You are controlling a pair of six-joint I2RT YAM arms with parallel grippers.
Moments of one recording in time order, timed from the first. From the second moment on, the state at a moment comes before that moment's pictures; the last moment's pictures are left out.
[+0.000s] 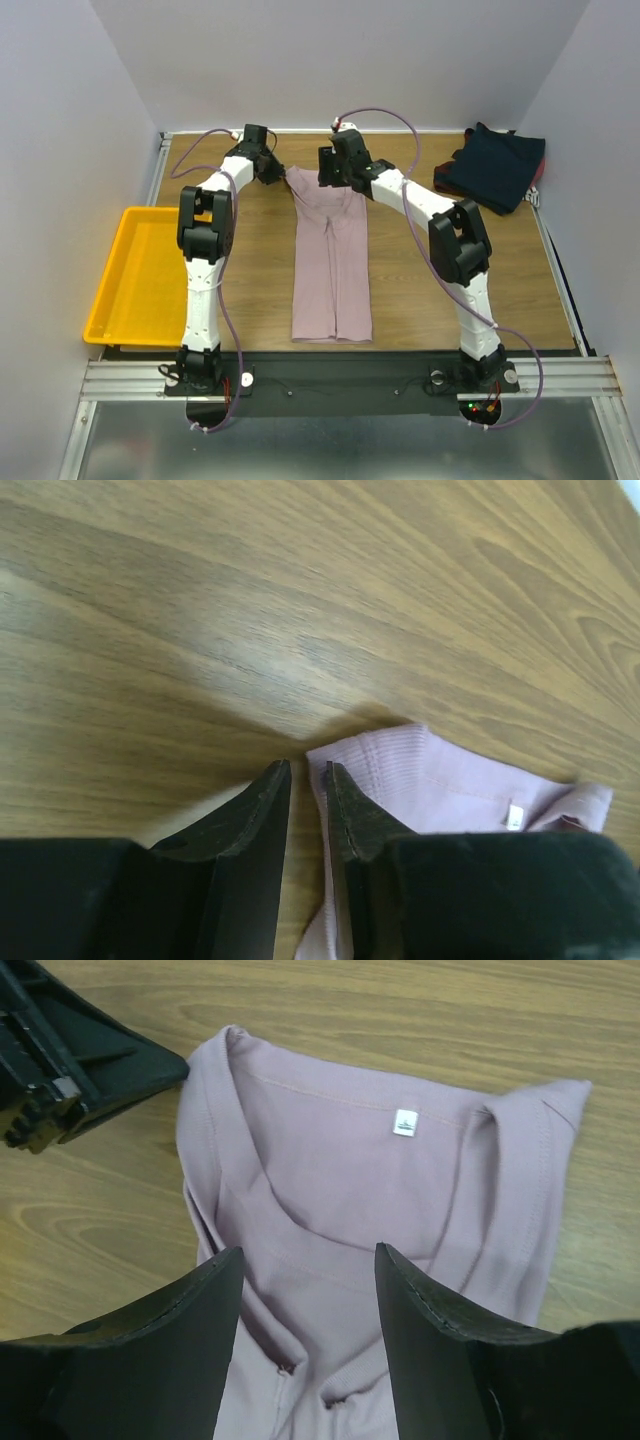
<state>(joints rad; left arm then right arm) -0.19 2.37 1.93 -0.35 0.06 -0.77 0.57 2.18 1.84 -0.26 0.14 0.37</state>
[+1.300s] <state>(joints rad) -0.15 2.38 1.86 -0.21 0.15 -0.78 0.71 2.55 2.21 -0.27 0.28 0.19</state>
